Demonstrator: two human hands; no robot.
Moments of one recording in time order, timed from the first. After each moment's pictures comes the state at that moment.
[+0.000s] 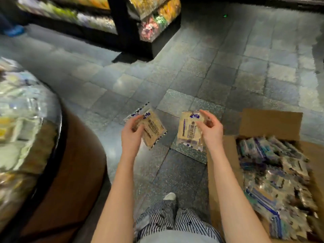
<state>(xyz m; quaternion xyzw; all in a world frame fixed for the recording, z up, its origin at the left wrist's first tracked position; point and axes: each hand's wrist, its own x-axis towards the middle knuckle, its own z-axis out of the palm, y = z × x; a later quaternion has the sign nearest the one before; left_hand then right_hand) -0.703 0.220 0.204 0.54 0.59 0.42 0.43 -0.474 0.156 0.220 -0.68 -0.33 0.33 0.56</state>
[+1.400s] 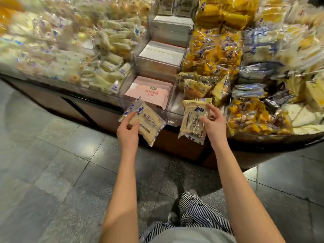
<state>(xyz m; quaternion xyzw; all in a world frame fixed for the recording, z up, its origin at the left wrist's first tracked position) -1.353 -0.295 0.210 -0.08 0.75 0.65 0.01 -1.276 -0.058 0.214 -0.31 -0.68 0.64 0.17</state>
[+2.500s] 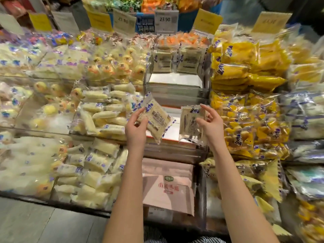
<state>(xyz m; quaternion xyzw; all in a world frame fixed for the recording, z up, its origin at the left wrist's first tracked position) -1.846 -0.158 0.247 0.05 0.71 0.70 0.07 -1.734 0.025 0.248 -0.33 -0.66 0.62 0.26</state>
